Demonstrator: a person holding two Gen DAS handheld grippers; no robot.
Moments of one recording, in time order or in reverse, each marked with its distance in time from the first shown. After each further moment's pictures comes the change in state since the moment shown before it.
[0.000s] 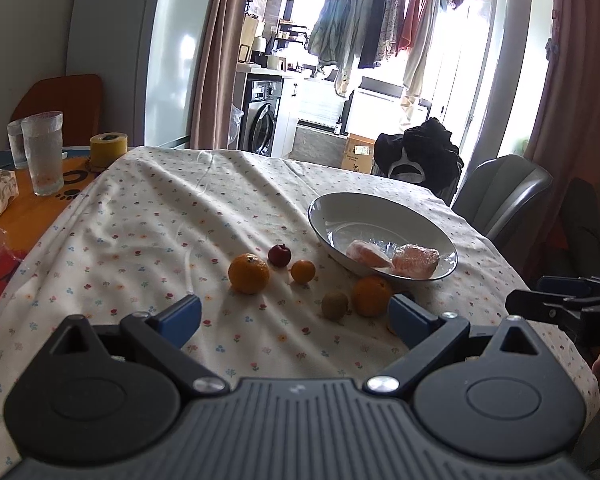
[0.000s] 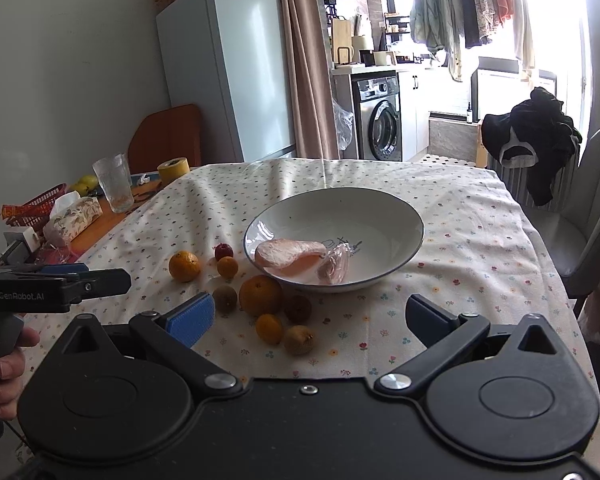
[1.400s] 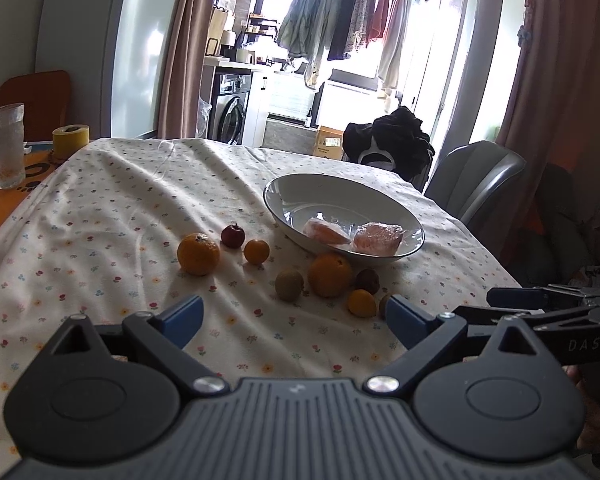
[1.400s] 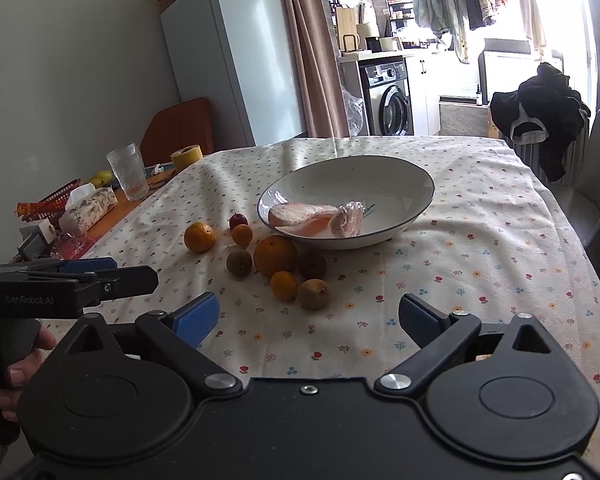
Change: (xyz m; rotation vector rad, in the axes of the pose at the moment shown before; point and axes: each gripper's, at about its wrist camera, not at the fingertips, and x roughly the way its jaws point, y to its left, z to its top) left arm 0.020 -0.023 -0.017 0.031 0.017 -0.085; right arm 0.001 -0.004 -0.032 0.042 0.023 0.061
